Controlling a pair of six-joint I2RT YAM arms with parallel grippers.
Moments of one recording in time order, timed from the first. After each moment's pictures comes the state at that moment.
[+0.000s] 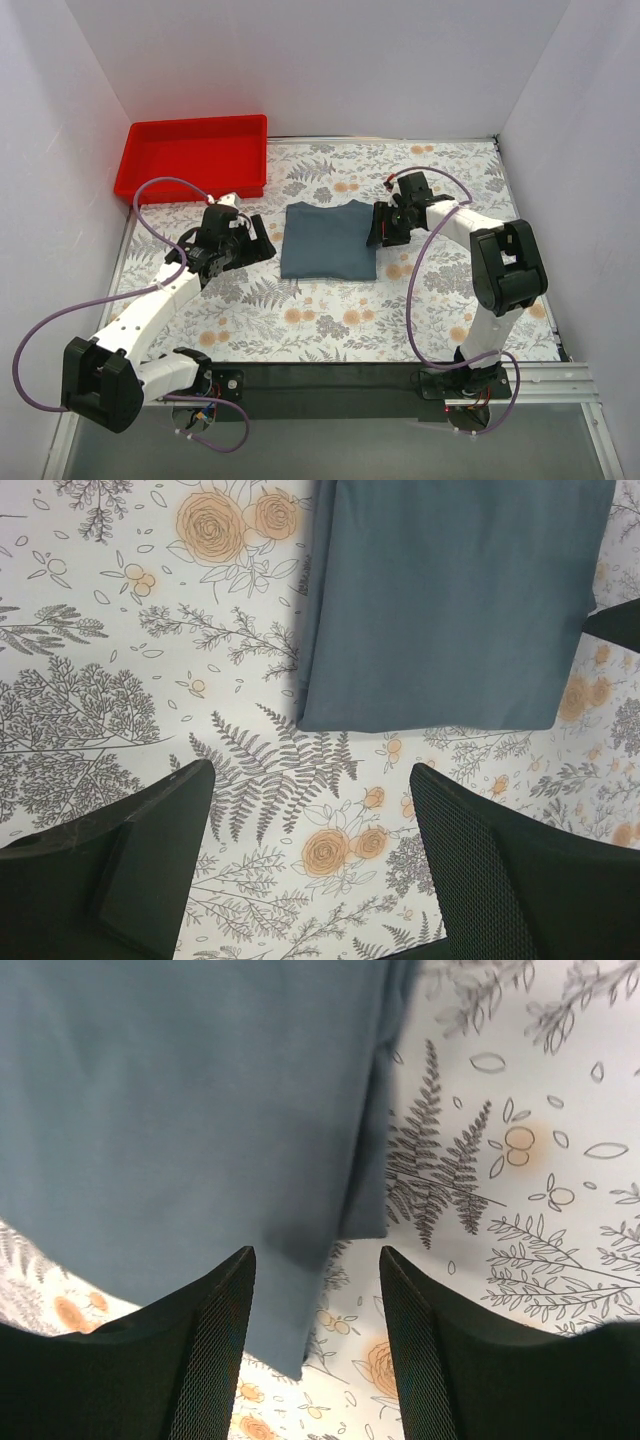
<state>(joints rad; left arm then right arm) -0.39 1.14 0.82 -0.47 0.01 -0.60 0.33 1.78 1.15 -0.38 -0.36 0.30</state>
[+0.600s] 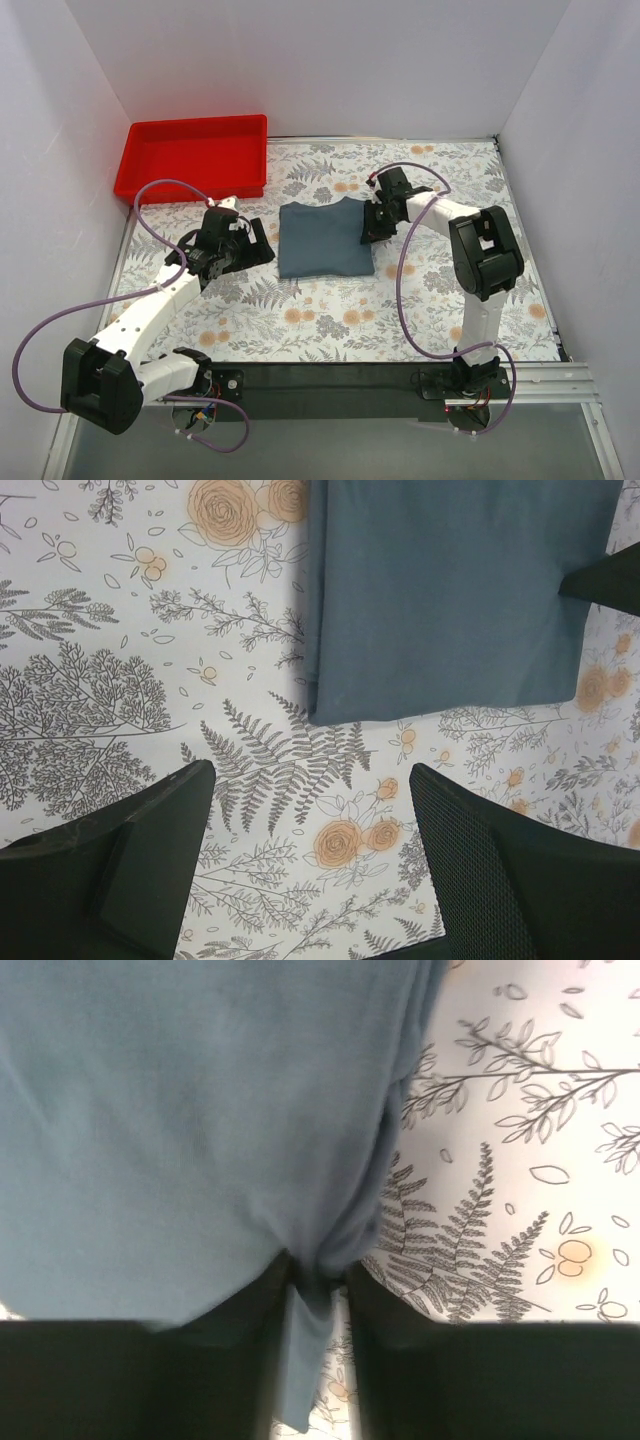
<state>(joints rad) -0.39 1.12 0.81 -0.49 0.01 -0.58 0.40 1.96 1.30 -0.43 -0.30 0.30</state>
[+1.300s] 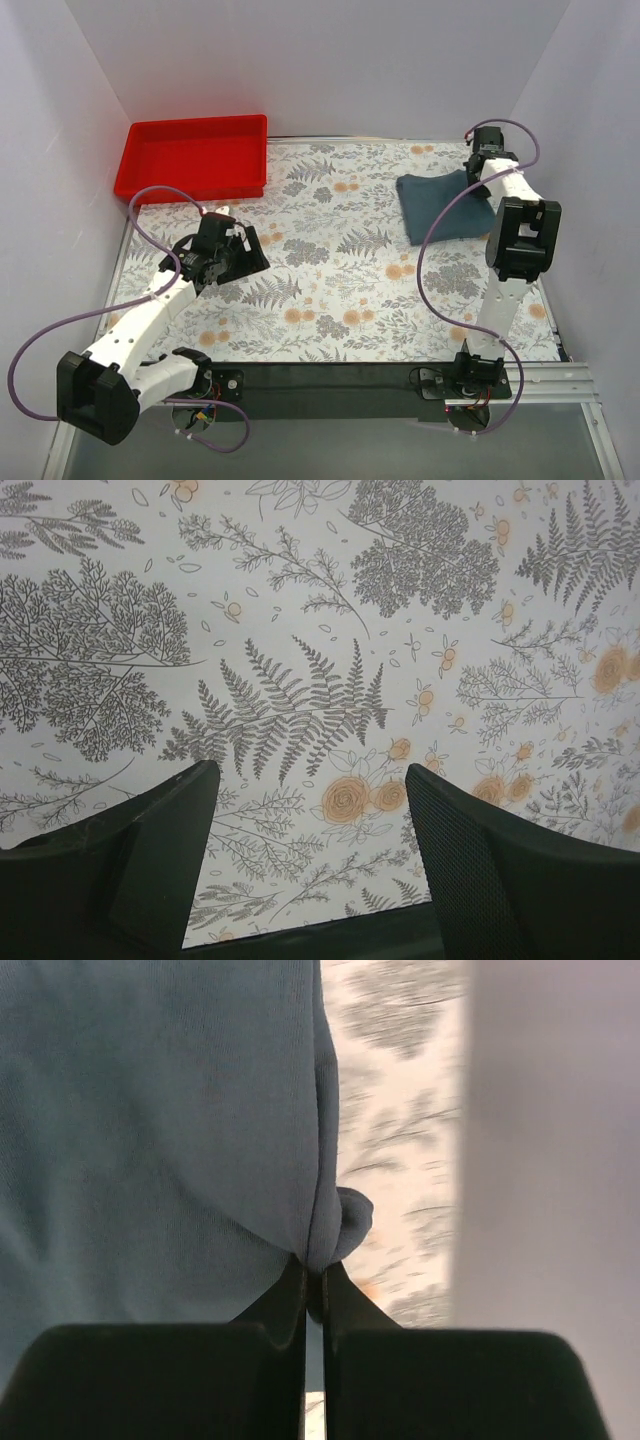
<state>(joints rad) -0.39 1.06 0.81 -0.62 0.00 -0.64 -0.05 2.06 1.65 -0.60 0.26 -0.21</state>
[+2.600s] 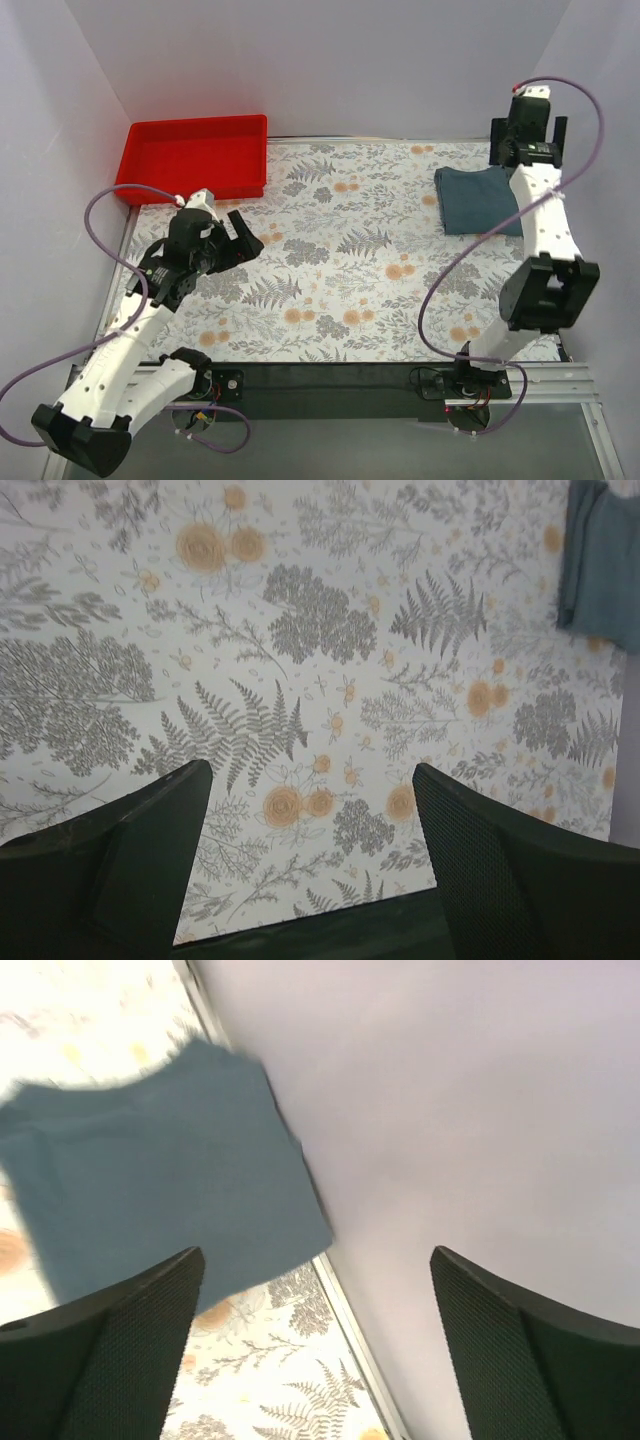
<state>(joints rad) -0.39 0.89 0.93 -0.71 0.00 -0.68 -0.09 1.72 1.67 -0.58 0.52 -0.17</state>
